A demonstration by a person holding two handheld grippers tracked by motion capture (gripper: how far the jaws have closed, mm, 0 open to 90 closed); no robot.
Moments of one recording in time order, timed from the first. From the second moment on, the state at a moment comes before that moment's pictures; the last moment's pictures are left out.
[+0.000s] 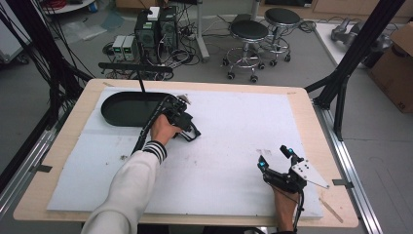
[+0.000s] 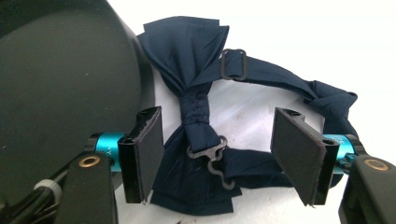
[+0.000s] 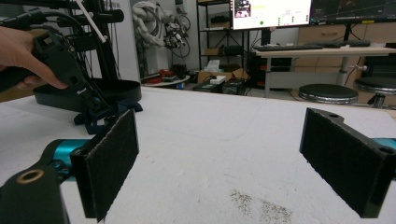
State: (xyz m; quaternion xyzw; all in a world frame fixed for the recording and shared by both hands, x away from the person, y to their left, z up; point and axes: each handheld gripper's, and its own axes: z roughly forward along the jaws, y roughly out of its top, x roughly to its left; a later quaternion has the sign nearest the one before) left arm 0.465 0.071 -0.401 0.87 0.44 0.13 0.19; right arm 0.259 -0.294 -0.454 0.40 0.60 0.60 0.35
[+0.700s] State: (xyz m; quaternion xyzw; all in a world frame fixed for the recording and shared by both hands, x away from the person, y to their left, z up) left arm 0.467 0.064 -0.411 0.87 0.43 0.17 0.16; right arm 0.259 -0.295 -0.454 0.40 0.60 0.60 0.34
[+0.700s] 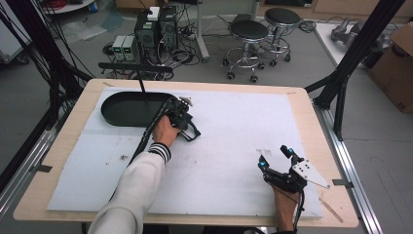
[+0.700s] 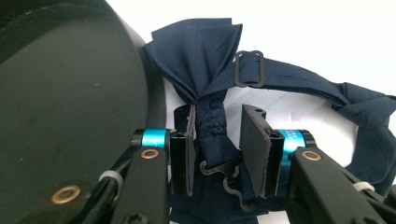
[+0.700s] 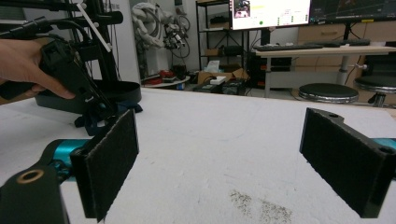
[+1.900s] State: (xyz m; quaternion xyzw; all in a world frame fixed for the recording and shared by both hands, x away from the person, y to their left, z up) left arm 0.453 0.077 -0.376 0.86 0.41 0.17 0.25; right arm 0.259 -0.294 -0.454 0.40 0.60 0.60 0.35
